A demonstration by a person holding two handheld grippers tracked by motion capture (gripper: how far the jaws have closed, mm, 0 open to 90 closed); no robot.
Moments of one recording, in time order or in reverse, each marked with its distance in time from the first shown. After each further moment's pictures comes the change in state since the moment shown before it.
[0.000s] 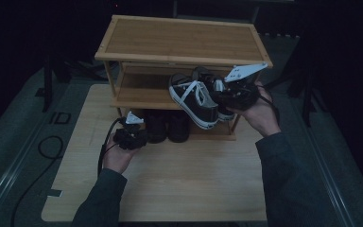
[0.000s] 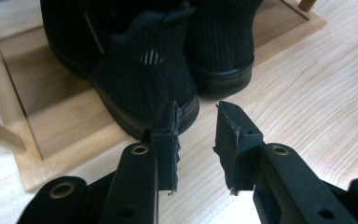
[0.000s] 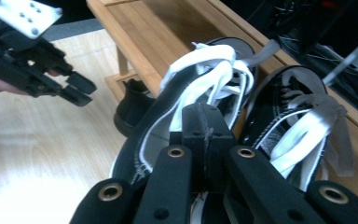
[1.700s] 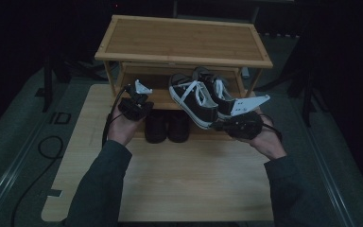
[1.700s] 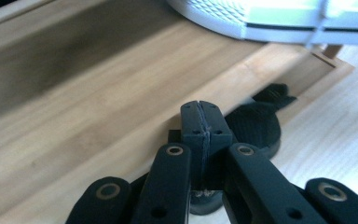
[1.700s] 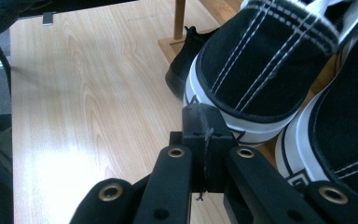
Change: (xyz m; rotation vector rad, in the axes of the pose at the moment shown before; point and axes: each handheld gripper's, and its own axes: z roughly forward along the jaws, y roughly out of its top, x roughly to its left) left arm 0.010 0.087 -0.017 -0.058 0.120 0.114; right arm 0.023 -0.072 0.005 0.013 0.191 -0.055
